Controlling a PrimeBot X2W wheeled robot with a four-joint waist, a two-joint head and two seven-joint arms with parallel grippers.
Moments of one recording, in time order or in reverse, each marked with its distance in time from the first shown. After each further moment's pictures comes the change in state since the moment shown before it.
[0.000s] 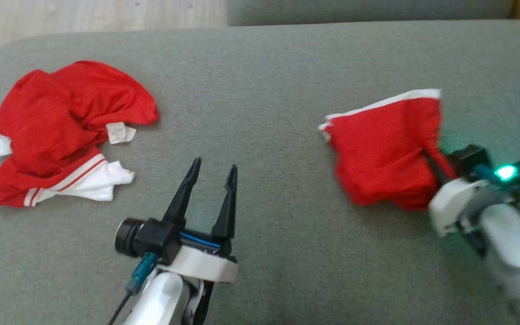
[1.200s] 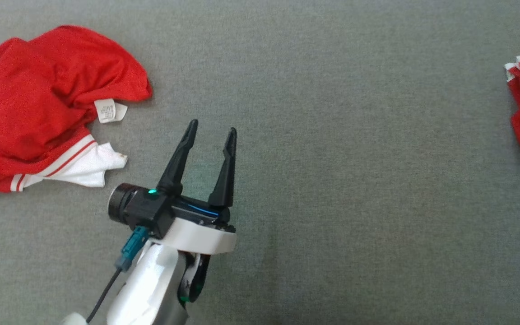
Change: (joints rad) left arm -0.101 -0.002 0.007 -0.039 -0.010 -0.004 -0.001; right arm -0.137 -0.361 -0.258 0.150 -0.074 0.000 0.046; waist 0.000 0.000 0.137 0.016
